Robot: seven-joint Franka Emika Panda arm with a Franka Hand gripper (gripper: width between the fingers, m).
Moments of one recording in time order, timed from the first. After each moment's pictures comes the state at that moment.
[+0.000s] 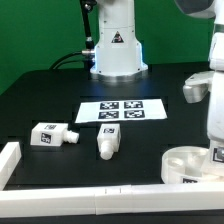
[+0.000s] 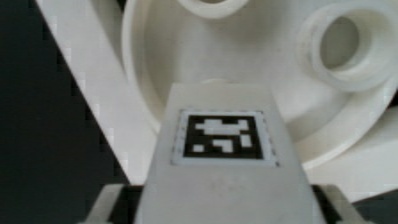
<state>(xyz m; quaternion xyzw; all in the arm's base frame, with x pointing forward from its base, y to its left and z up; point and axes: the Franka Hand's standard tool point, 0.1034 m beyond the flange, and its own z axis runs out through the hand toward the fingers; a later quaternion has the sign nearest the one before) 0.644 0.120 0.065 0.88 0.47 0.01 0.08</state>
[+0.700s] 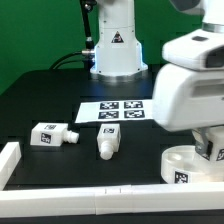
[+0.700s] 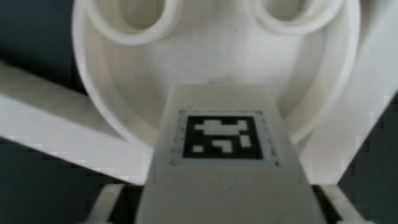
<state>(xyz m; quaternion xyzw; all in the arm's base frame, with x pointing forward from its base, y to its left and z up) 0.652 0.103 0.072 0.99 0.12 0.03 0.05</state>
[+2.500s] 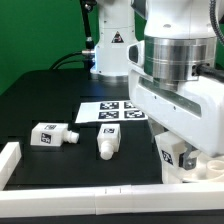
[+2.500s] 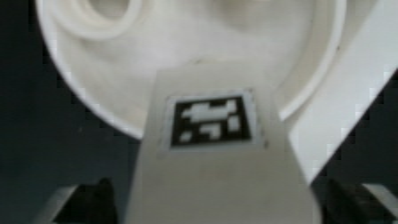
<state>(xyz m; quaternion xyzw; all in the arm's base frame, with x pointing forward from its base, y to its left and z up) 0.638 0.039 0.075 0.85 -0.52 0.03 0.00</state>
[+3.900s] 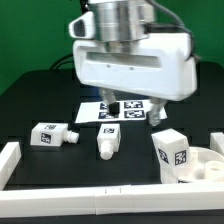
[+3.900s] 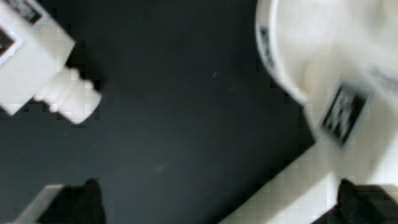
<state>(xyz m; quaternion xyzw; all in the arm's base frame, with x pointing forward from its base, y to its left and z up) 0.586 -0.001 0.096 0.94 -0.33 0.03 -0.02</state>
